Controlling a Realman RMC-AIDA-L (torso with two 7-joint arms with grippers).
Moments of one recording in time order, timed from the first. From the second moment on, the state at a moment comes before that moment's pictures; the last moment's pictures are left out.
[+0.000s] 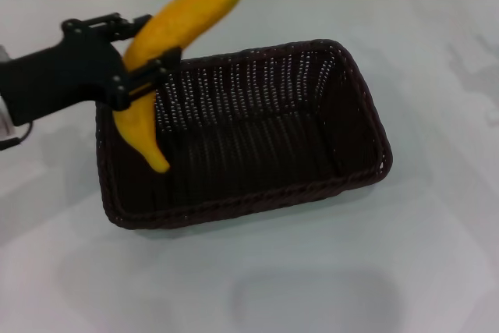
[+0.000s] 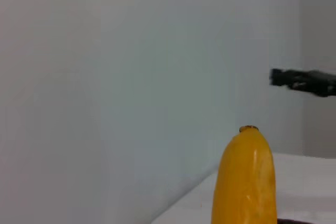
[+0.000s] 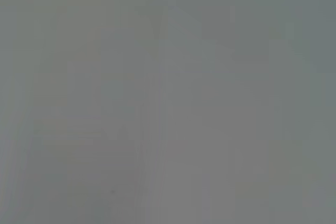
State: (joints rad) left arm -0.13 -2.08 1.23 1.29 -1.63 -1.21 1.71; right arm 0.25 2.00 -1.44 -0.70 -0.29 -1.07 0.55
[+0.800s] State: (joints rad) left arm -0.17 -2.08 1.21 1.17 -1.66 -1.26 1.76; right arm 0.25 2.00 -1.46 -0.71 -0.29 -1.08 0.55
